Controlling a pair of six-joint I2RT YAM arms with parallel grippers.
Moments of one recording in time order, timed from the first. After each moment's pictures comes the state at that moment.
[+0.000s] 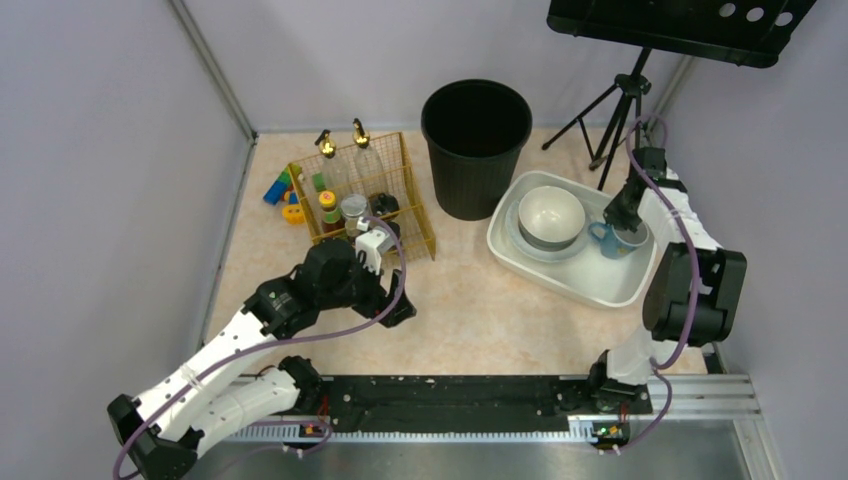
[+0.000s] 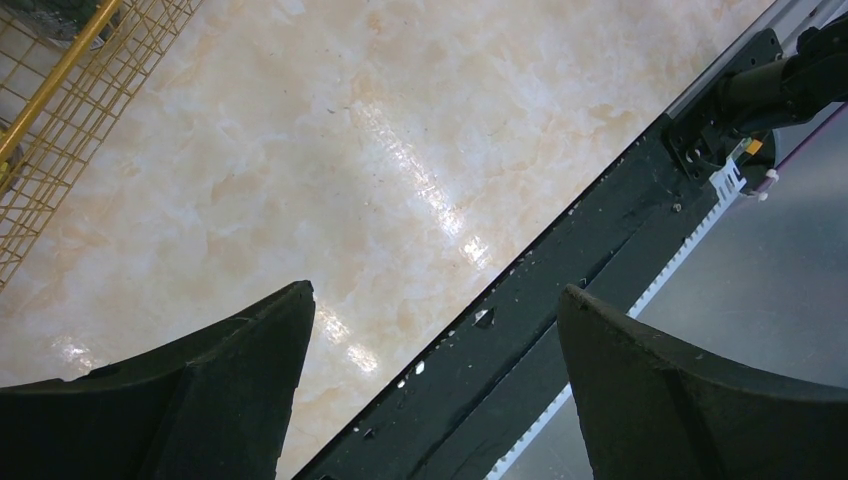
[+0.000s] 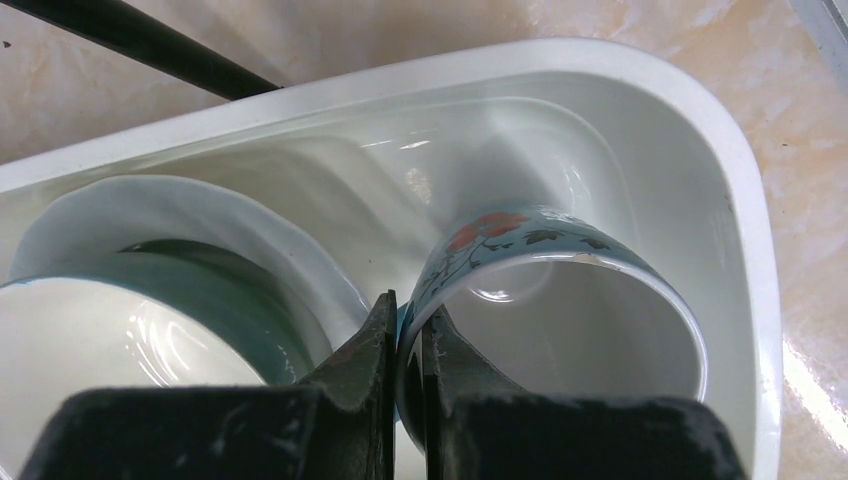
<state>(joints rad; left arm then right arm) -0.73 0.80 0.80 -0.66 0.25 -0.35 -0.18 1.63 1.19 -0.61 0.15 0.54</state>
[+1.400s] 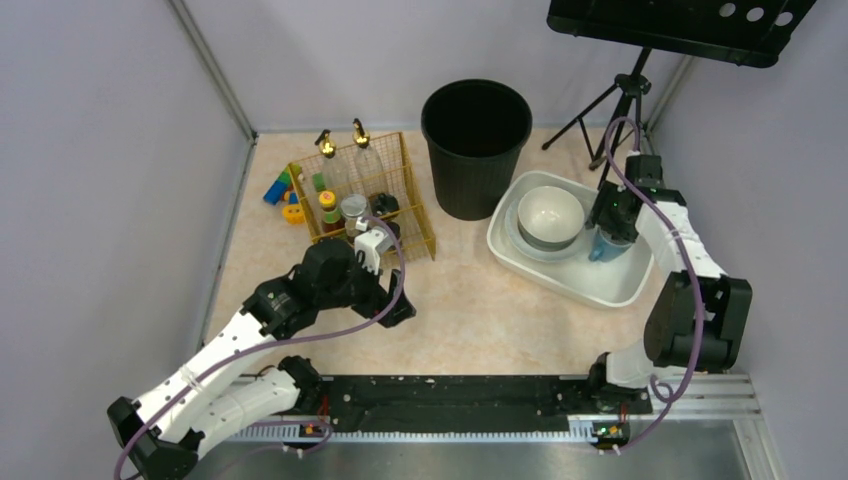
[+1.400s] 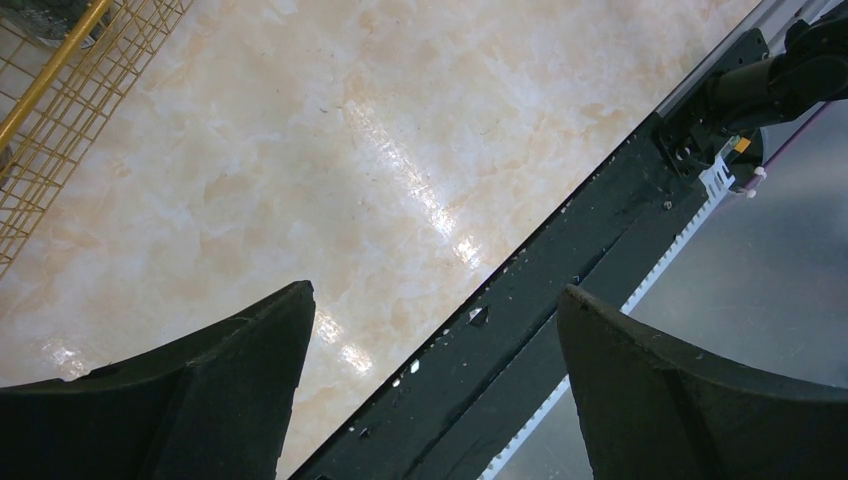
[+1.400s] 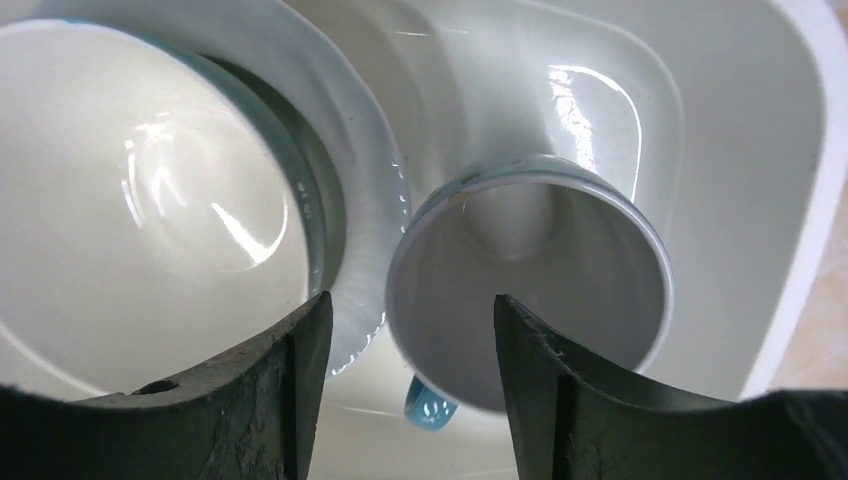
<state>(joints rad) -0.71 0.80 0.79 -0.66 0.27 -0.34 -0.13 1.49 1.09 -0.62 0.01 0.28</state>
